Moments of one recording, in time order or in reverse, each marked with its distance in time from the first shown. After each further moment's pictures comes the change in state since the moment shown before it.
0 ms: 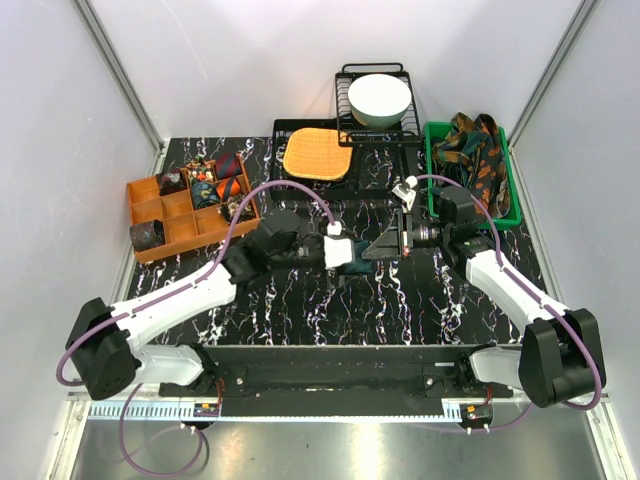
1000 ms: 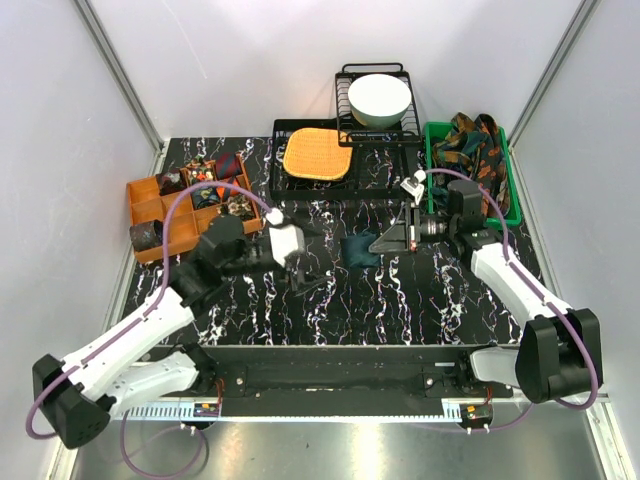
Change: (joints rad) left arm 0.166 -0.306 -0.095 -0.034 0.171 -0.326; right arm -0.075 0.021 0.089 -0.182 -0.034 -0.143
